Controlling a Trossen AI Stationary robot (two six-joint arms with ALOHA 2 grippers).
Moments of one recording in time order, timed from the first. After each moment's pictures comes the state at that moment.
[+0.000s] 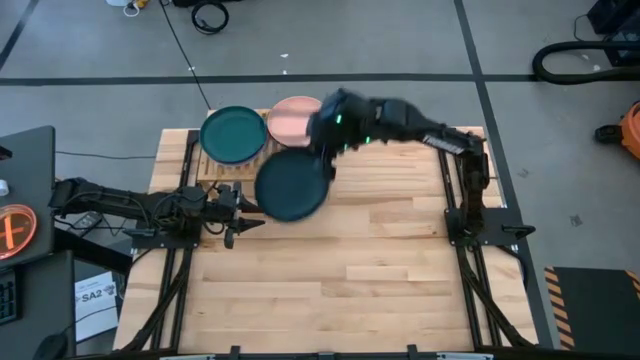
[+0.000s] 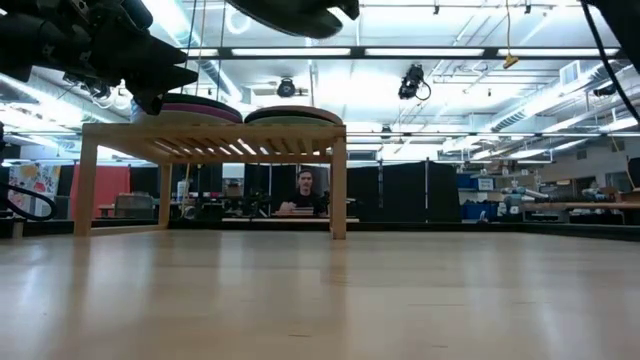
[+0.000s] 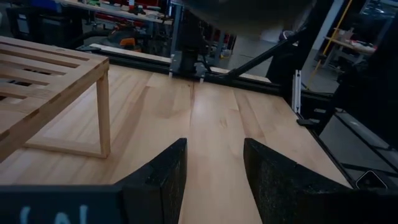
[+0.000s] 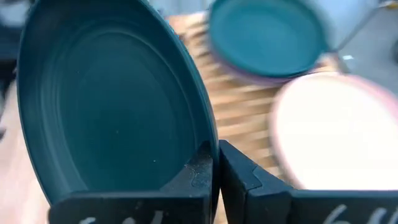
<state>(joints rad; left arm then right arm) -0.07 0.60 0.22 0.26 -0.06 -0.21 -0.17 1.92 2.29 -1.07 -0.02 0.00</state>
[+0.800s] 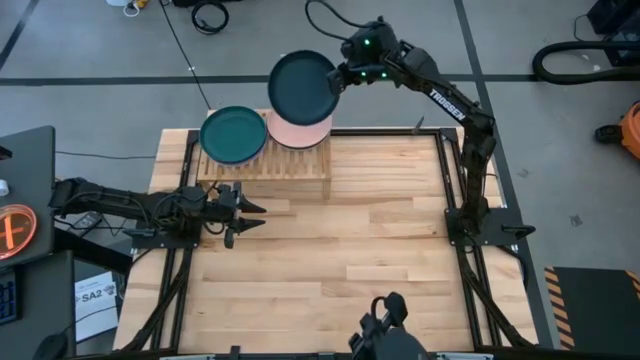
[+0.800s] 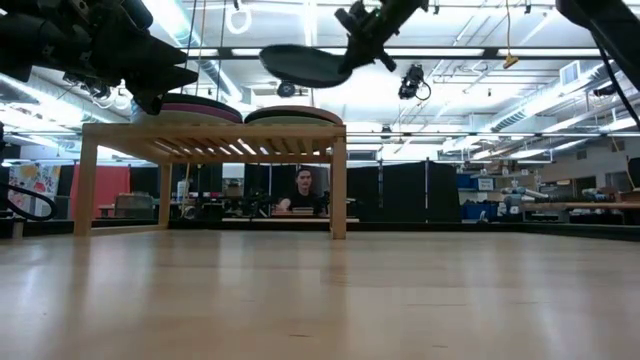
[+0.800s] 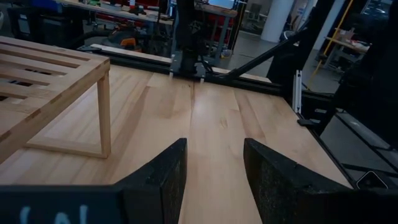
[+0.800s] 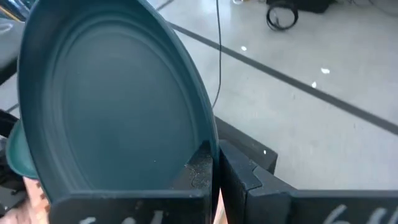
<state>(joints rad) -0.07 0.60 0.22 0.26 -0.06 -0.21 -0.66 1.93 2.28 -0.88 -0.07 0.24</state>
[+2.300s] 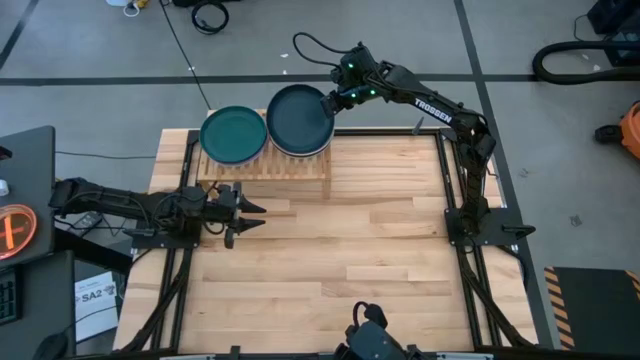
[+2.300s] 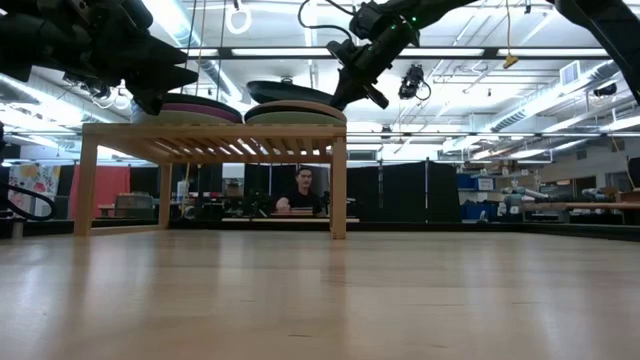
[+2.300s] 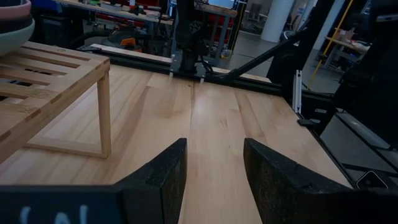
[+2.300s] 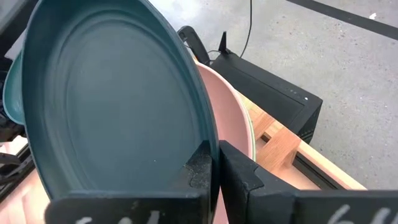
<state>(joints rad) -0.07 0.60 0.22 0.26 -0.06 -0.21 -0.65 1.93 2.00 -0.78 -0.24 0.32</state>
